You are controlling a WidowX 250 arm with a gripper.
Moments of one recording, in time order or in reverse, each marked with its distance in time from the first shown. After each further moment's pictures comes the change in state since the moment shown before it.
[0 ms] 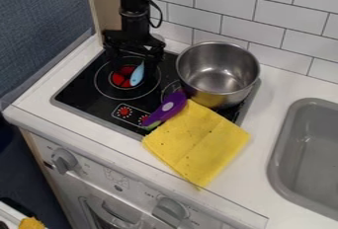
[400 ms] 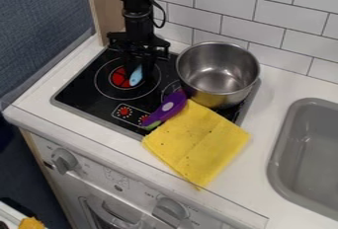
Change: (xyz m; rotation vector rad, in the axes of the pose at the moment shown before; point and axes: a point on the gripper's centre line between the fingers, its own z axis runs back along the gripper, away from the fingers) arm -0.001 -0.005 -0.002 -0.031 0.005 0.010
